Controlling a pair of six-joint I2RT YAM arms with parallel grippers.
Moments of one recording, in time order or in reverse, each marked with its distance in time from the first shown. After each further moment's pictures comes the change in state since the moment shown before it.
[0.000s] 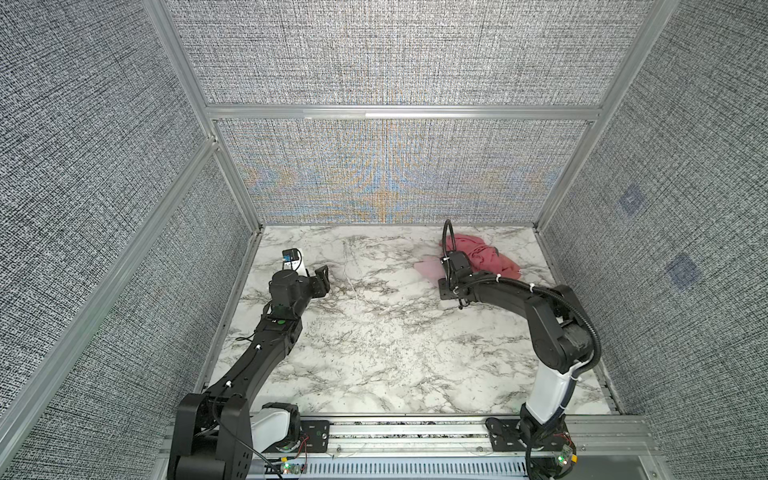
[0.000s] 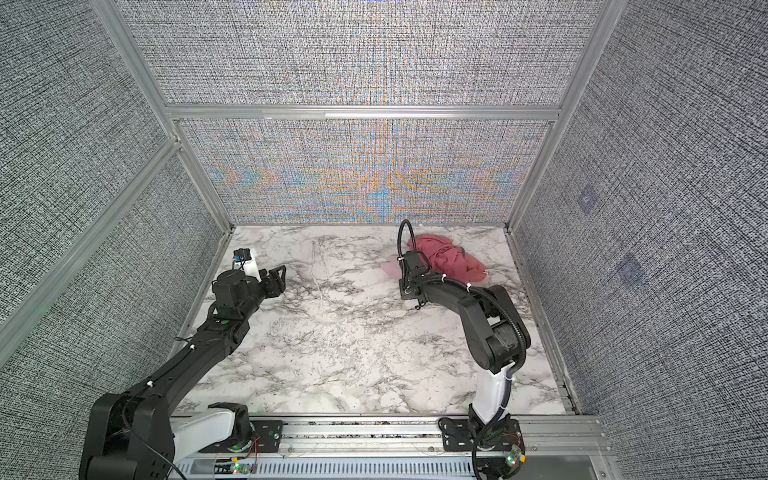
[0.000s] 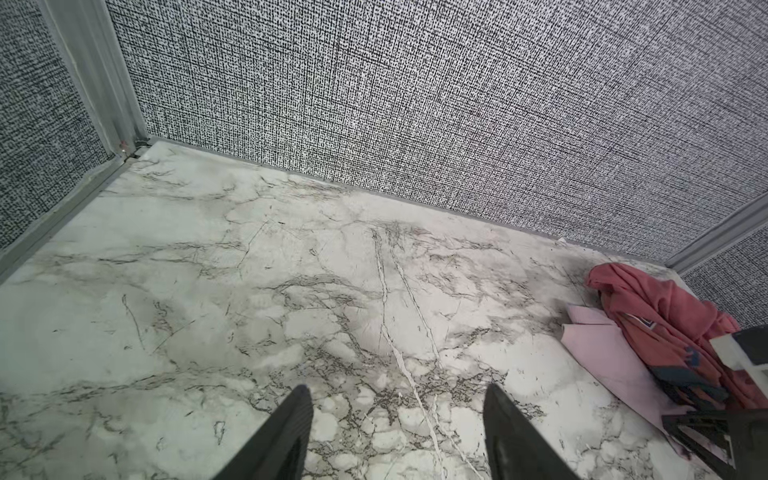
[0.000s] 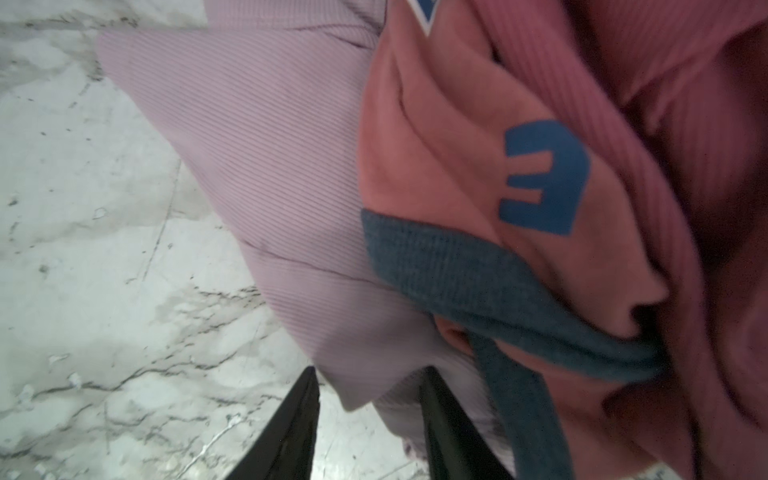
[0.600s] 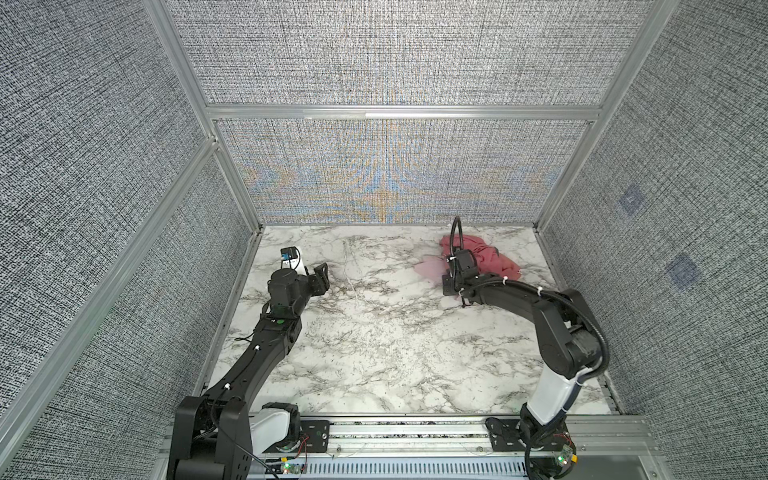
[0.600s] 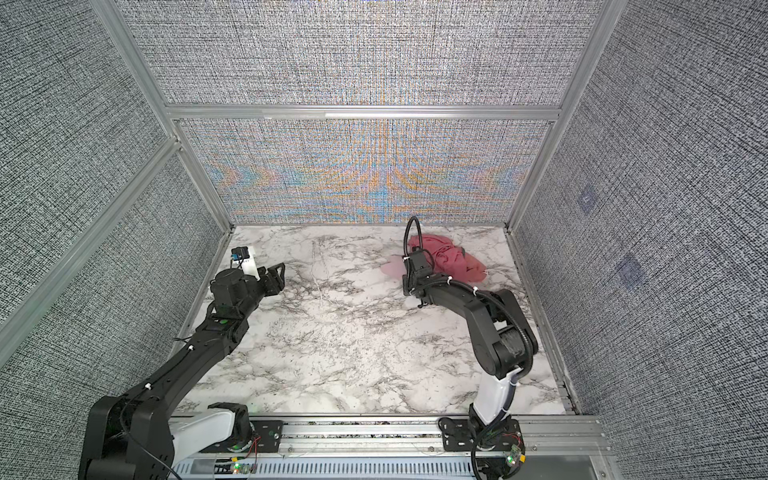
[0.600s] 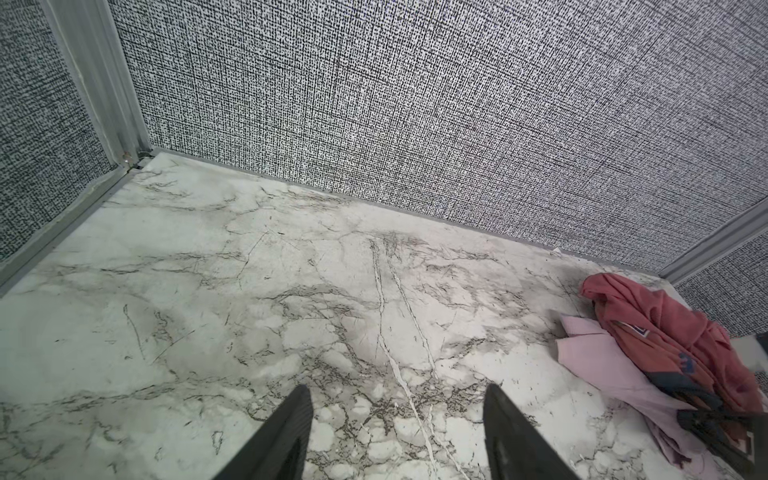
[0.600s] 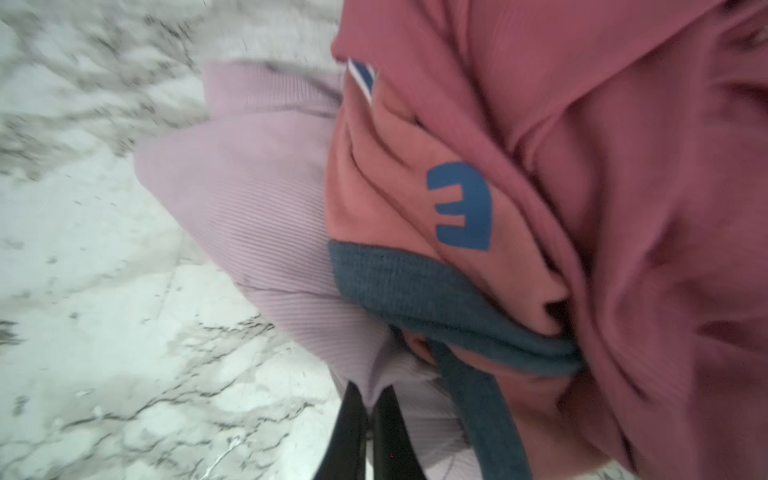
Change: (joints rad) left arm 0.000 -0.016 0.014 -0.002 -0.005 -0.004; right arm -0.022 -0.112 -0.073 0.097 0.006 0.031
